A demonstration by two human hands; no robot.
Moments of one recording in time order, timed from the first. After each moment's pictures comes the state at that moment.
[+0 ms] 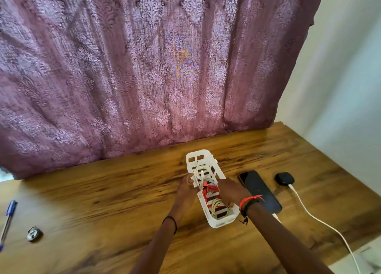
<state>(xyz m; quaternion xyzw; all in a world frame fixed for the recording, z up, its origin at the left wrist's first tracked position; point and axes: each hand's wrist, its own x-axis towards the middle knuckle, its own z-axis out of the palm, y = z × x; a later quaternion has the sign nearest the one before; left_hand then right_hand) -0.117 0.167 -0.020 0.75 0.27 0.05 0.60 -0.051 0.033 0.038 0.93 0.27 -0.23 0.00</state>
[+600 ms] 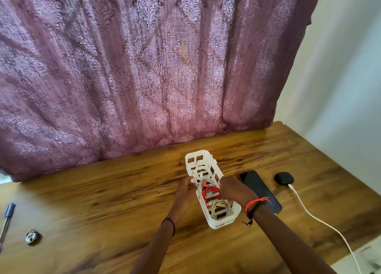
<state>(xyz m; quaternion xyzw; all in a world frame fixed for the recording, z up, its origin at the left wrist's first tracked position) -0.115 0.170 -0.031 0.73 0.27 0.04 0.63 -0.046 0.029 0.045 0.93 0.27 -0.23 -0.05</state>
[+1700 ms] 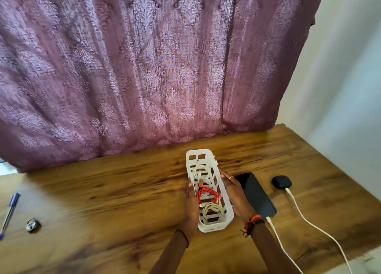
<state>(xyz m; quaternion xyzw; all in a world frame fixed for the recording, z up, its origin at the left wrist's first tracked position) -0.104 0.109 -0.070 0.47 0.34 0.15 0.80 -0.038 0.001 -0.001 0.68 0.04 -0.27 -0.68</state>
